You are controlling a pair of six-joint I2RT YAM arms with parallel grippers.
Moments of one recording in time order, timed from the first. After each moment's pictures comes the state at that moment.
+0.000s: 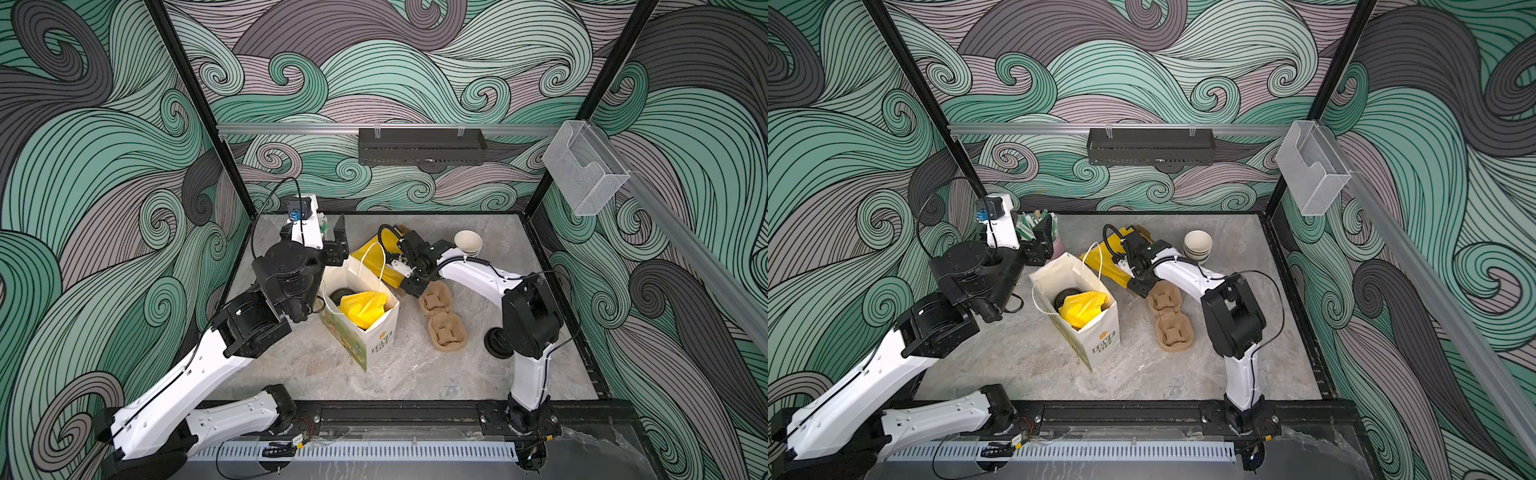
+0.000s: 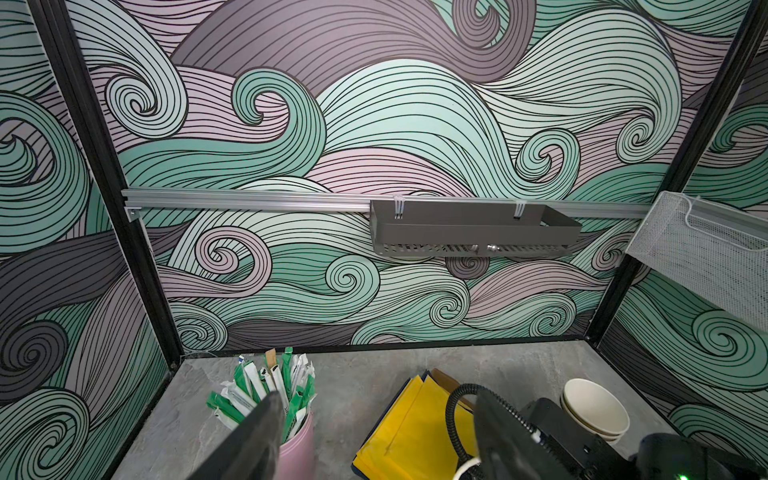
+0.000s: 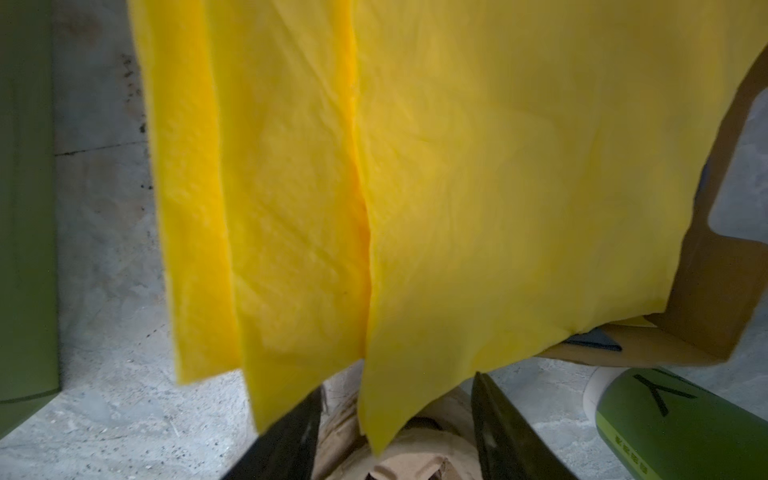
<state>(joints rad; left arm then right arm) -0.86 0.98 1.34 -0.37 -0.78 -0.09 0.66 1.95 1.55 -0.85 0.09 -0.40</state>
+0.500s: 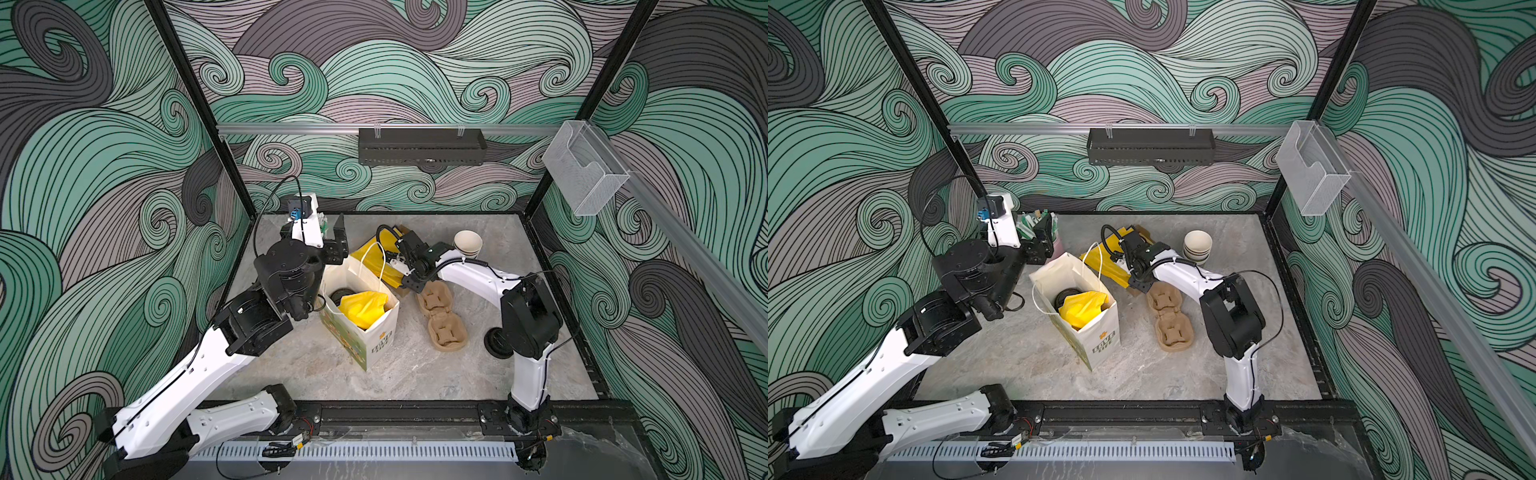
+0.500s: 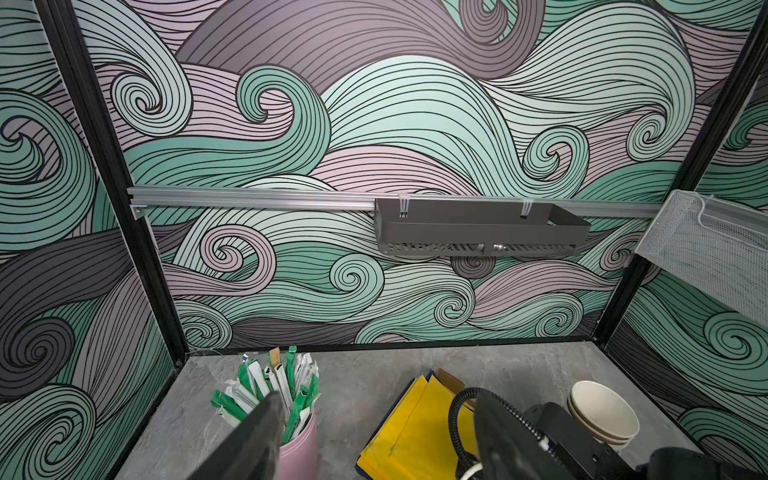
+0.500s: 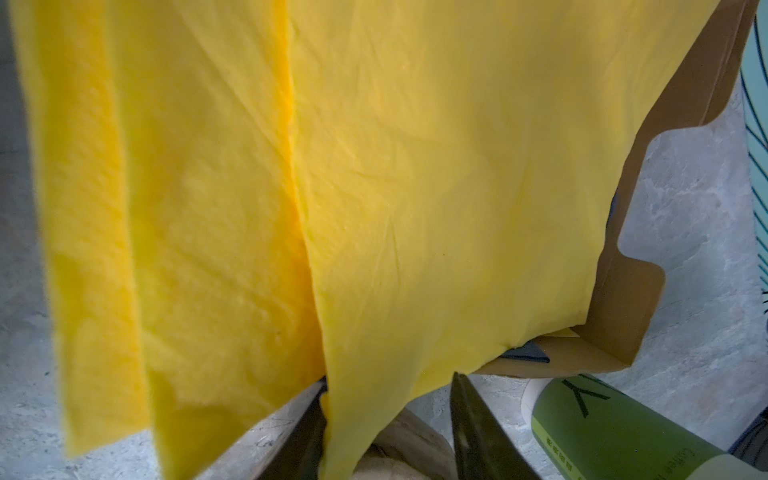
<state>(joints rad) -0.85 0.99 1.34 -0.37 -0.78 -0.09 0.67 1.95 1.53 -0.78 0.19 -0.47</state>
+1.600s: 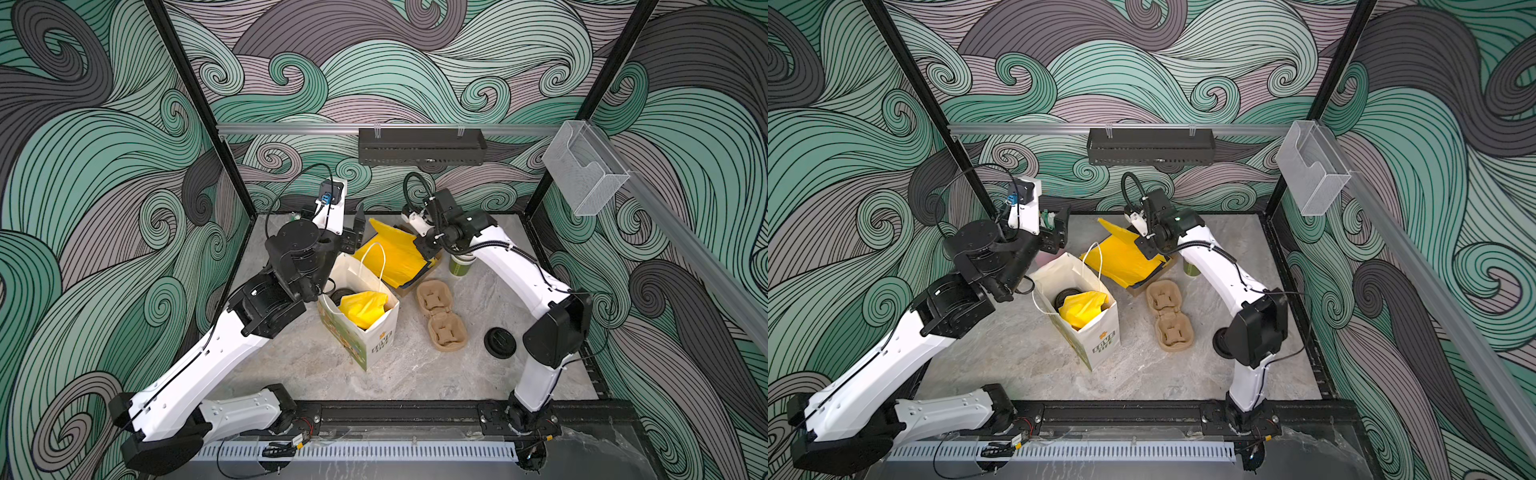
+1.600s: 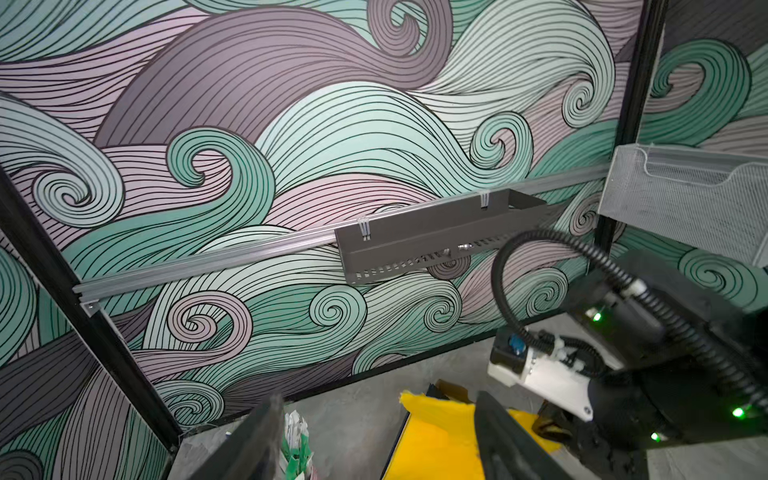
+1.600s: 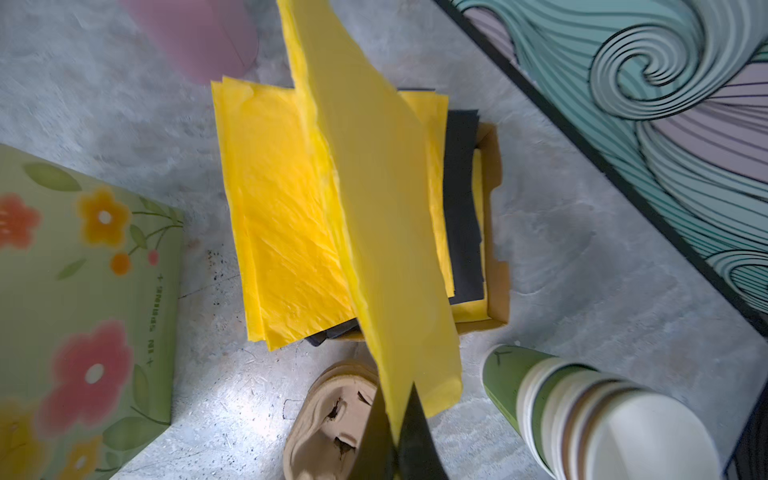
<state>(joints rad) -0.81 1.12 1.46 -0.32 -0.56 0.19 0.55 1.78 1.88 -0.99 0.00 -0.28</state>
